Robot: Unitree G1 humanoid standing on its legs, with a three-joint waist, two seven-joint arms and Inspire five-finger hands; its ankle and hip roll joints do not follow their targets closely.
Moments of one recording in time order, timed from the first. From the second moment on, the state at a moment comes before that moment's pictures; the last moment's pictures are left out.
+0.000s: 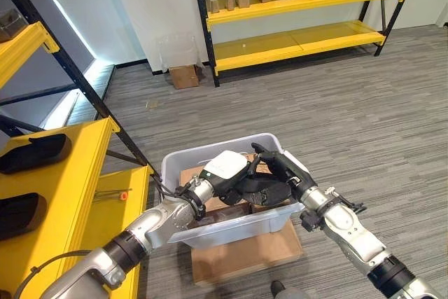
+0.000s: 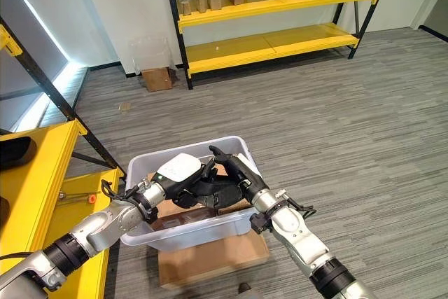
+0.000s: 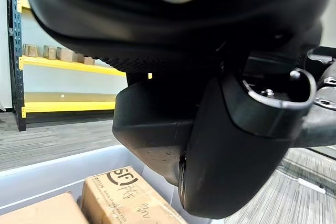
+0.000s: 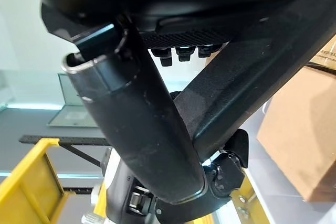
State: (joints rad) left arm -0.43 0.64 -0.72 0.14 0.55 -0.15 0.06; right arm -0.18 -0.56 0.47 0.07 0.42 -0.18 0.07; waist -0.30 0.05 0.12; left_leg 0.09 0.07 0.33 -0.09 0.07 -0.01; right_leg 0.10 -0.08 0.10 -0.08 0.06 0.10
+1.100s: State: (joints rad) left arm -0.34 0.67 -0.70 0.09 0.53 -0.14 -0.03; right arm -0.26 -0.83 -0.07 -0.28 0.40 0.18 -0.04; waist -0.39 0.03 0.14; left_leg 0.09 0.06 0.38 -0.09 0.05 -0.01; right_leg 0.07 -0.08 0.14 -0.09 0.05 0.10
